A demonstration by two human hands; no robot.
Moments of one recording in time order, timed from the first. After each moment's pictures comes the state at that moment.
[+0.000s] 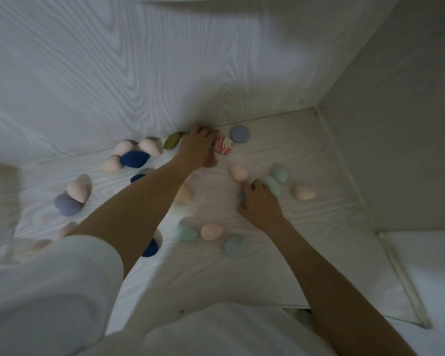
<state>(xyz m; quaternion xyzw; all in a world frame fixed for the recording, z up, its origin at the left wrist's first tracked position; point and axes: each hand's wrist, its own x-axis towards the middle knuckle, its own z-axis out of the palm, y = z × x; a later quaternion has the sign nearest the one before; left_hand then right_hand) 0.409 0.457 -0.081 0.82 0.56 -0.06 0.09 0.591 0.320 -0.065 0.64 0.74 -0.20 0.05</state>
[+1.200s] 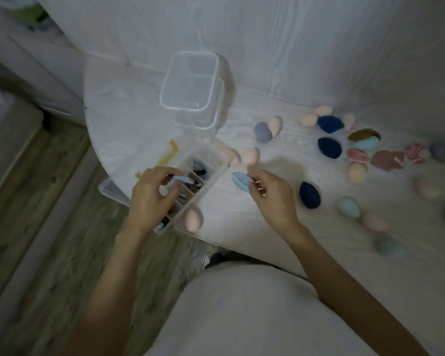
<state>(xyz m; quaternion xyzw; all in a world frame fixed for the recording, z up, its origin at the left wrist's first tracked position) 0.081 0.018 0.010 0.49 0.82 0.30 0.09 0.288 0.165 -0.014 0.40 0.81 -0.38 -0.19</state>
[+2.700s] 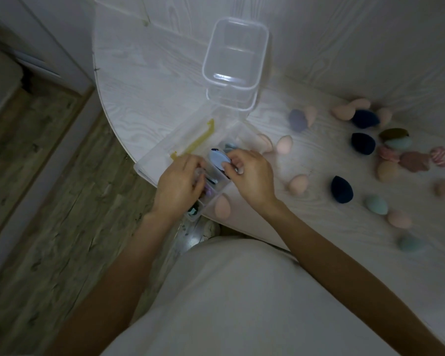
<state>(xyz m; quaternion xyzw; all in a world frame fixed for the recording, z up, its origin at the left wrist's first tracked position) 0.042 -0.004 -0.035 0.54 0.80 0.26 0.08 0.168 0.115 -0.028 0.36 0.87 -0.29 -0.18</state>
